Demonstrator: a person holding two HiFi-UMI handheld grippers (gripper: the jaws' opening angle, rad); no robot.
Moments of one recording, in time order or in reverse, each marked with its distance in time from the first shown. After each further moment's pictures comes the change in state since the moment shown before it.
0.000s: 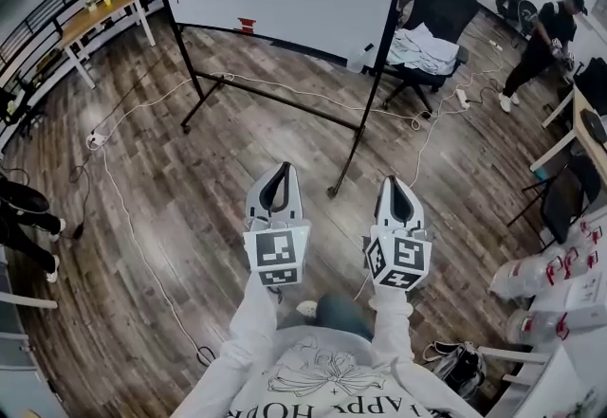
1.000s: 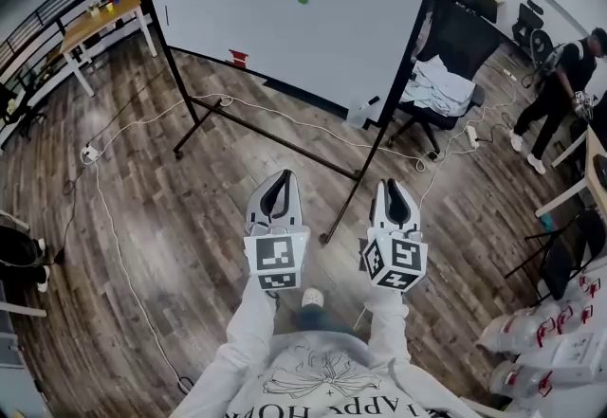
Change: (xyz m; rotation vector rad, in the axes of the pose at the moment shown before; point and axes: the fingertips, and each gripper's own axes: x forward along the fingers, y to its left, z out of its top) left arm 0.261 0.022 0.004 -0.012 0.004 0.048; right arm 0.268 -0.079 0.019 0.024 -0.009 0.076
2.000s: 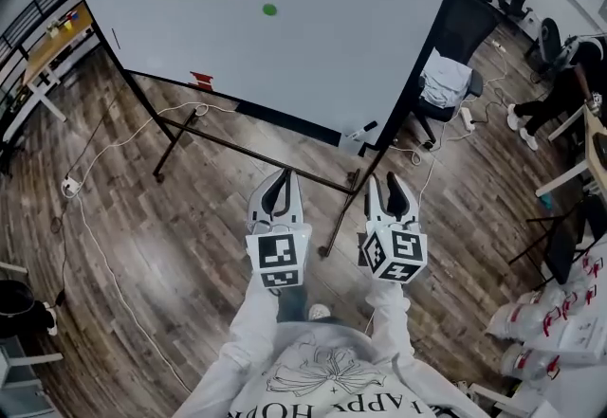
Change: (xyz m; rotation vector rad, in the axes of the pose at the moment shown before) left arm 0.216 0.033 -0.038 -0.010 0.070 -0.107; right arm 0.198 -0.047 -0.033 0.059 0.079 -0.064
